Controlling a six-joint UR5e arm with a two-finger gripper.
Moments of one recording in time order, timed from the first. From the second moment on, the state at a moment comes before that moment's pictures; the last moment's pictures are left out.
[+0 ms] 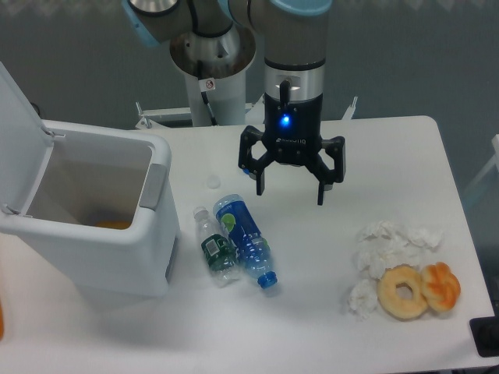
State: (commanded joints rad) arm 2.53 -1.69 -1.59 -0.99 1.38 0.80
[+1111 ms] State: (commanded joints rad) arm 2.53 -1.74 -1.68 -0.98 1.48 0.80
